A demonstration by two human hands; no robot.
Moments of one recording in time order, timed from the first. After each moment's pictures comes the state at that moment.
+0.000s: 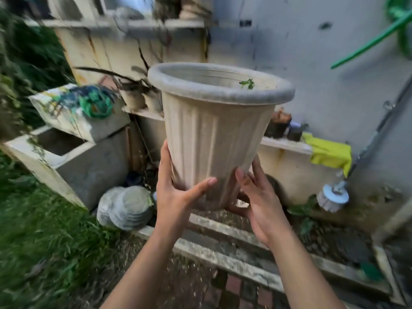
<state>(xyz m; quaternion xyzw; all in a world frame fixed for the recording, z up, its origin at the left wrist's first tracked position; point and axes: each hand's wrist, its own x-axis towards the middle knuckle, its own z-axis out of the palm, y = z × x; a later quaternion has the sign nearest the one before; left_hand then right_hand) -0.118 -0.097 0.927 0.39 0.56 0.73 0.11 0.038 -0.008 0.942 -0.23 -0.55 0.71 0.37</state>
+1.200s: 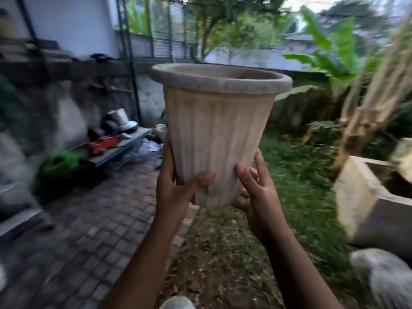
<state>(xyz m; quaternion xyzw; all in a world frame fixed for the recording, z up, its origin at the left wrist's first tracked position) 0.042 -0.876 0.994 -0.04 0.60 0.65 -0.46 -0.042 -0.732 0.993 0.24 -0.55 0.79 -0.15</state>
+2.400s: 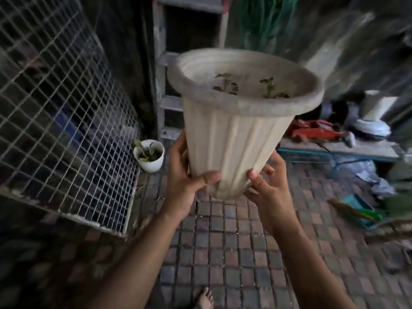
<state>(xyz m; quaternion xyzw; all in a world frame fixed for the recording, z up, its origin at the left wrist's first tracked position) 0.021 -1.566 0.805 -0.42 0.38 0.45 -0.69 -0.172 -1.590 0.823 0.48 -0.44 0.48 -0.59</state>
